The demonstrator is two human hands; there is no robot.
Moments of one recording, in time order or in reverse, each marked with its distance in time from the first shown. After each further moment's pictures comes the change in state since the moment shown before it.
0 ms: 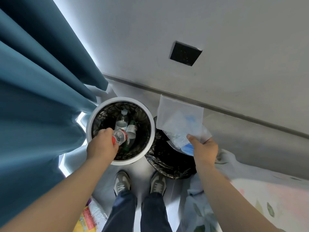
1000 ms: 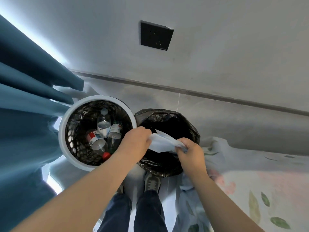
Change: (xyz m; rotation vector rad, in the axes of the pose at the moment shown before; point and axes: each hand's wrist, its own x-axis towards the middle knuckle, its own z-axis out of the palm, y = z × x) left_hand 0.008 0.133 0.044 0.086 -0.243 0.533; right_hand 0.018 0.049 -0.034 -0.501 -0.309 -0.263
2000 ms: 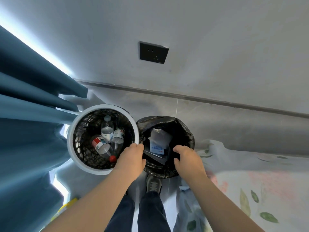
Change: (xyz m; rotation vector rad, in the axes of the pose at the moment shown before) left_hand -0.046 0.002 -0.008 -0.009 -0.083 -0.138; right_hand -0.012 -0.037 -0.022 -0.585 -0.274 0.002
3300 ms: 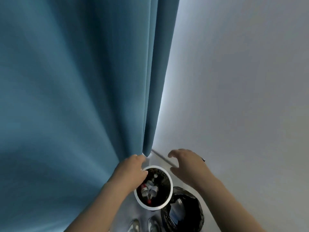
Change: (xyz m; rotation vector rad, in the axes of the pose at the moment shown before) left_hand -0.427 -0.019 -0.311 -0.305 0.594 -0.281; right_hand -0.337 -0.316 -0.307 -0.400 0.237 -0.777
